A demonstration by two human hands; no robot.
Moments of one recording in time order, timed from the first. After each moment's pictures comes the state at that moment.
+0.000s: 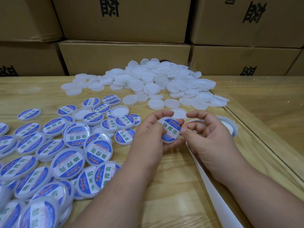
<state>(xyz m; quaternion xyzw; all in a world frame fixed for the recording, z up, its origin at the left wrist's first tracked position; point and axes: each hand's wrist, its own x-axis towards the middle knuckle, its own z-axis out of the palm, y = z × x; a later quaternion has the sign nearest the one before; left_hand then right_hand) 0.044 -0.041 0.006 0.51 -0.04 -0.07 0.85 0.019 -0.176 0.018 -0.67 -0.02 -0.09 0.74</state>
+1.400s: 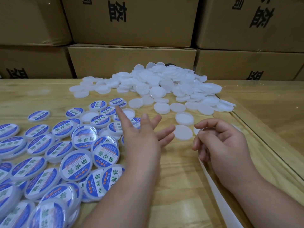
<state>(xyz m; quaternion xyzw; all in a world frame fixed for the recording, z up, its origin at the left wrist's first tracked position) 0.047 -0.037 0.014 0.48 0.06 0.12 0.87 0.018 -0.182 0.012 -0.69 -0.05 -0.17 0.70</state>
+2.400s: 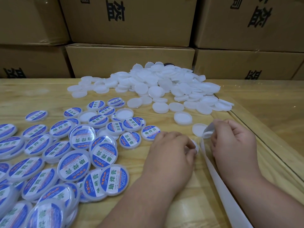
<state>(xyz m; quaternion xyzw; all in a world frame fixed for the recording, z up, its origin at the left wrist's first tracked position) 0.028 -0.054 -0.006 0.92 -0.18 0.09 0.33 0.022 -0.190 0.012 -0.71 0.08 -0.28 0.64</state>
